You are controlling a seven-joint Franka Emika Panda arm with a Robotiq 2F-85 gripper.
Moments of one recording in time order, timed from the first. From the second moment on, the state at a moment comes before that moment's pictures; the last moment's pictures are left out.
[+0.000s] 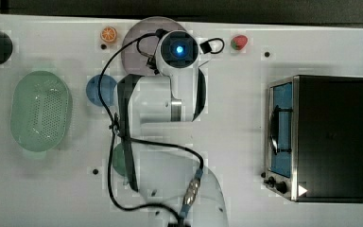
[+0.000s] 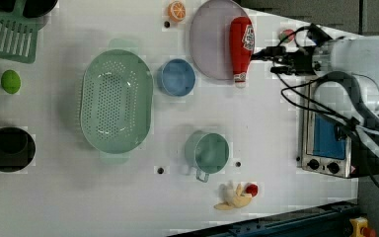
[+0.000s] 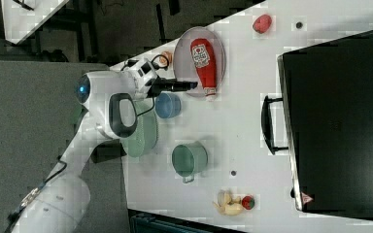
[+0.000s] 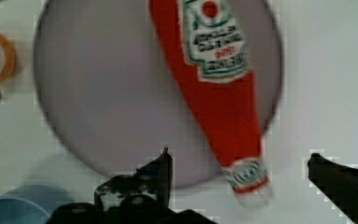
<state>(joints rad) -0.04 0.49 0.10 -1.86 0.01 0.86 -0.47</state>
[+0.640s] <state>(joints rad) -0.03 0.70 0.10 -1.72 -0.09 0.89 -0.58</state>
